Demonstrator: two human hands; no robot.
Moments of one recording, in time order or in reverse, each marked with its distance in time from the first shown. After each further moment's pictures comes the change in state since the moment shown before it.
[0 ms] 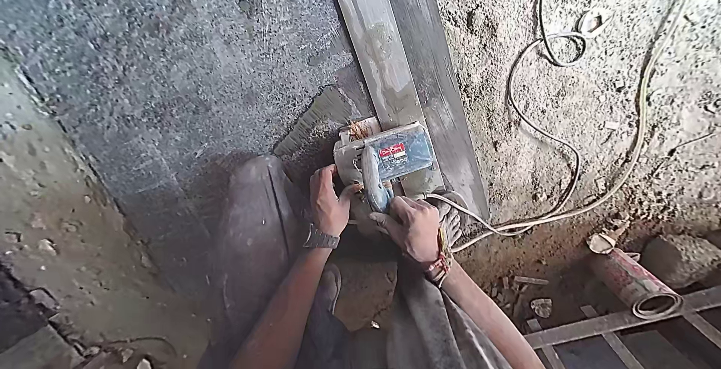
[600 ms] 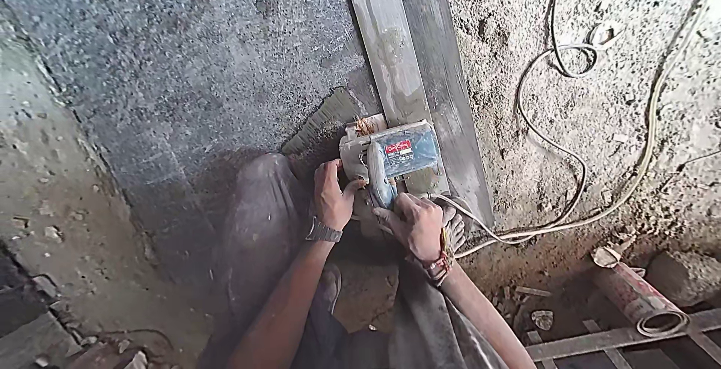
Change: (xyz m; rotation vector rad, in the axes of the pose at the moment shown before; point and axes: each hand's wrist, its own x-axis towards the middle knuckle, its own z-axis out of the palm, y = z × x) left_hand 0.013 0.003 -0.005 -0.010 0.005 0.007; right_hand 0.012 -0.002 0.005 -0.005 0.048 0.001
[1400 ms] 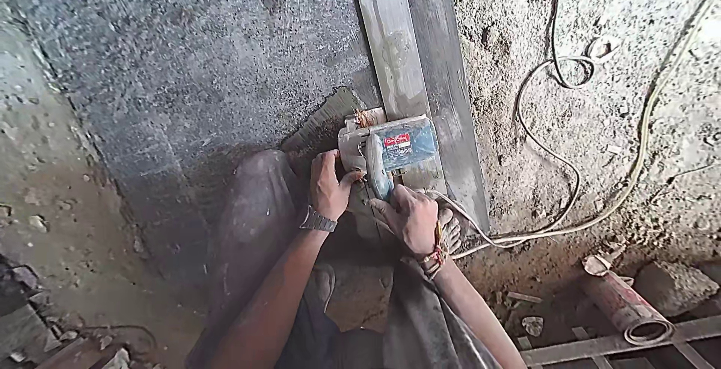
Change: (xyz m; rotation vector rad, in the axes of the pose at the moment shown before) left_hand 0.017 0.000 -0.006 -0.001 -0.019 -0.037; right_hand 0.017 -0.006 0.002 -0.034 -0.015 0.026
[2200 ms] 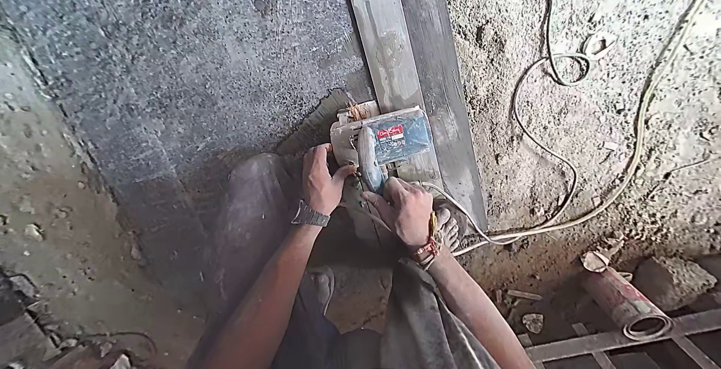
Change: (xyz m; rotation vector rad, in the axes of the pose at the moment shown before) left_hand 0.017 0.001 -0.006 0.004 -0.008 0.002; right_hand 0.018 -0.001 0.003 -0.030 0.021 -0.059
